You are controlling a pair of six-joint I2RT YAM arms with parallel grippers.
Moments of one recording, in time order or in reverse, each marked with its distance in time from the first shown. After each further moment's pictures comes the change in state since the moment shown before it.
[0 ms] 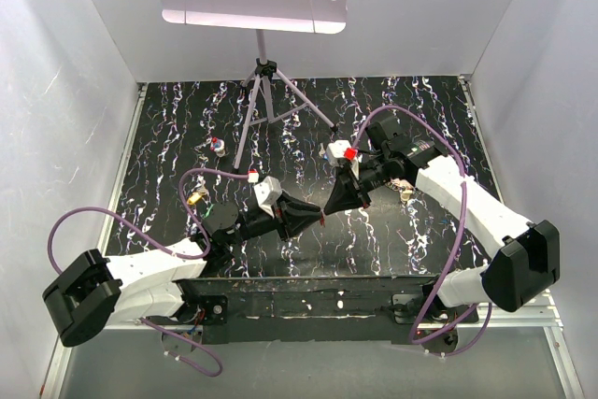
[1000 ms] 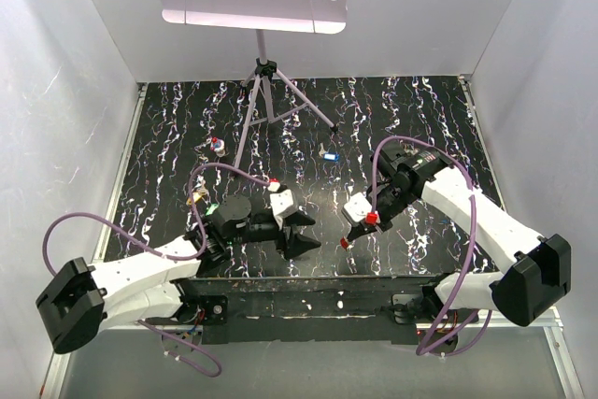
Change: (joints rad) left arm -0.012 -0.113 0.074 -0.513 0.126 0.196; right arm 0.035 -0.087 -0.067 -0.451 0.210 -0.769
